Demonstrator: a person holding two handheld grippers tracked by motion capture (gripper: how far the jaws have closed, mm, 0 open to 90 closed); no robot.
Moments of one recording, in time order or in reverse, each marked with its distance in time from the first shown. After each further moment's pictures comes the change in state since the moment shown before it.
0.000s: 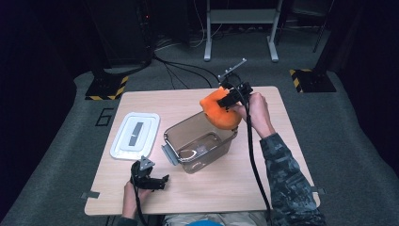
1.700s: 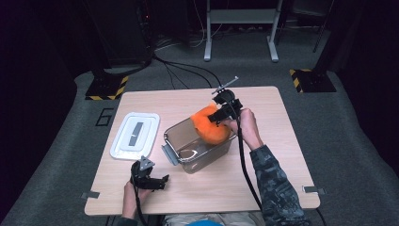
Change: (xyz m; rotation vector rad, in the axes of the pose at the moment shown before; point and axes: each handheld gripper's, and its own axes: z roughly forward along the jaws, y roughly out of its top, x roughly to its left) left arm 0.000 0.000 0.000 0.000 0.000 0.003; right arm 0.017 -0.028 0.051 0.030 0.147 0.073
